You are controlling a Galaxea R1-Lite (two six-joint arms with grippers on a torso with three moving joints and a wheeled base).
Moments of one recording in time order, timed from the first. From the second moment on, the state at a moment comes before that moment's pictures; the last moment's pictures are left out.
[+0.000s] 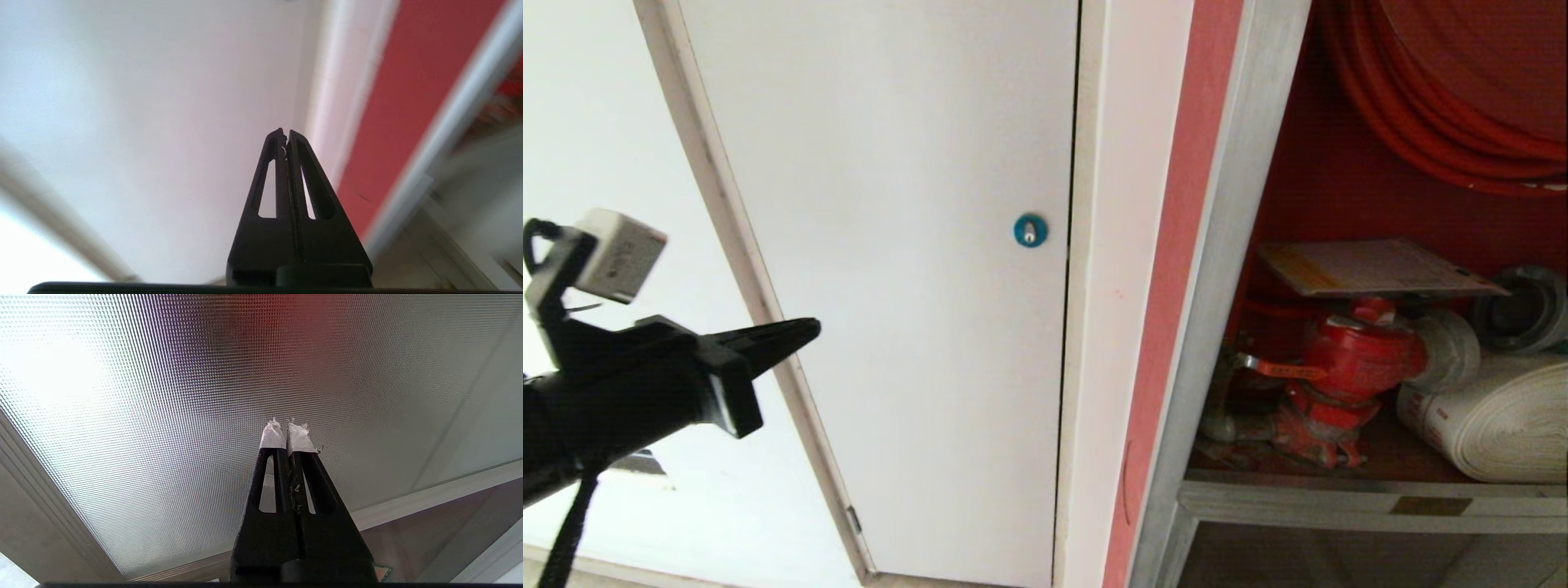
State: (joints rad) left arm -0.21 1.19 -0.56 -0.58 -0.29 0.01; right arm 0.01 0.00 0.00 -0.01 0.02 0.00
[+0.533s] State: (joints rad) left arm -0.03 0.58 -0.36 -0.42 -0.29 0.00; right arm 0.01 0.00 0.00 -0.01 0.02 0.00
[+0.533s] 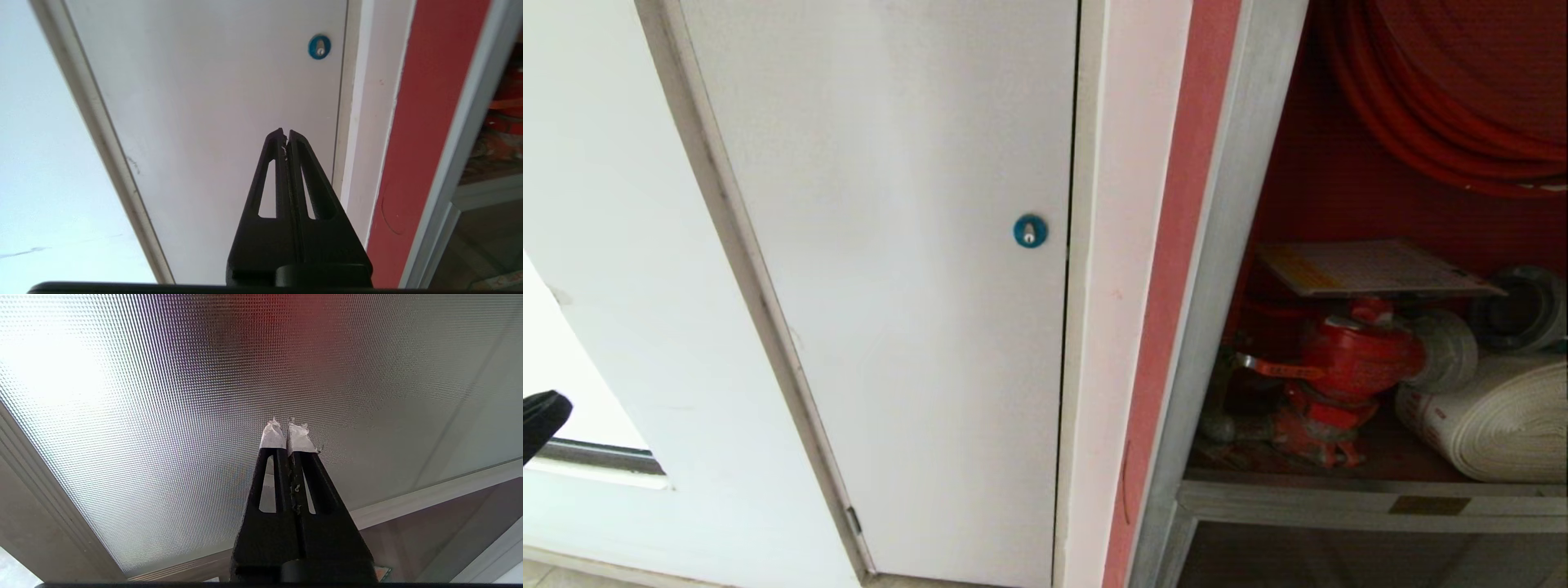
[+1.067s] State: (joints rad) left arm -0.02 0.11 -0.24 -0.13 -0.19 0.00; right arm 0.01 0.00 0.00 -0.01 0.02 0.00
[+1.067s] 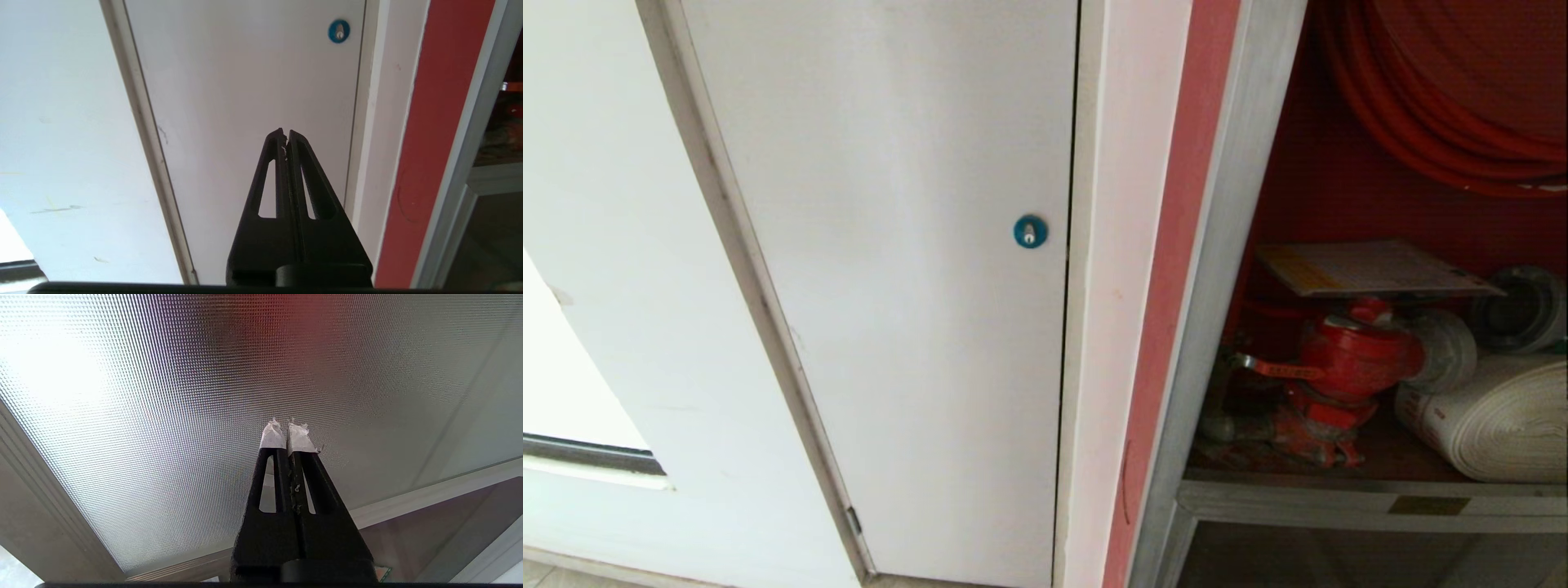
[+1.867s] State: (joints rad) left arm -0.01 0.00 0.00 -0.14 -0.05 0.05; right arm 0.01 0.00 0.00 -0.01 0.02 0.00
